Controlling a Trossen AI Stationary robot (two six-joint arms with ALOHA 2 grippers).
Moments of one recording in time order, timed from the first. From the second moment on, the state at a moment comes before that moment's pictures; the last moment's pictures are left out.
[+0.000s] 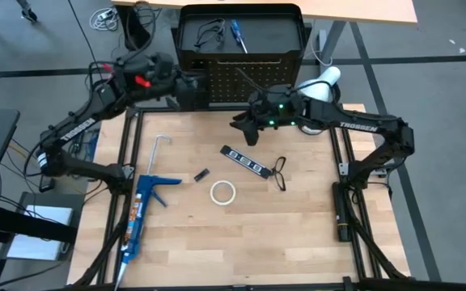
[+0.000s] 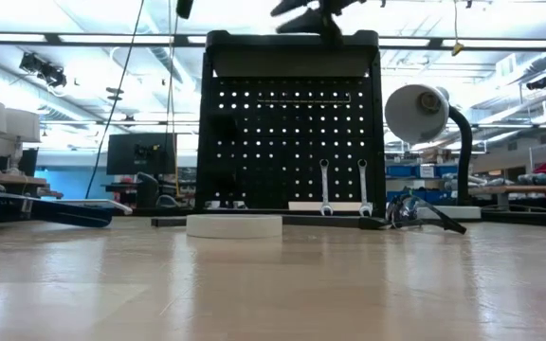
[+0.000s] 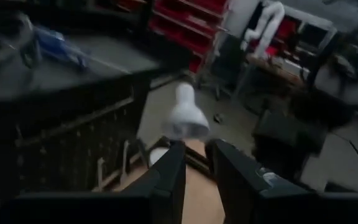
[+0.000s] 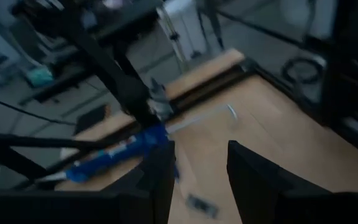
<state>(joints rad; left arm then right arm) 0.54 1.21 1.48 -0.38 0.14 -0.34 -0.25 1.51 1.46 -0.32 -0.10 0.40</state>
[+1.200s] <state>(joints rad) 0.67 1.68 2.11 -0.27 -0.13 -0.16 -0.25 1.31 1.41 -0.59 0.01 0.32</state>
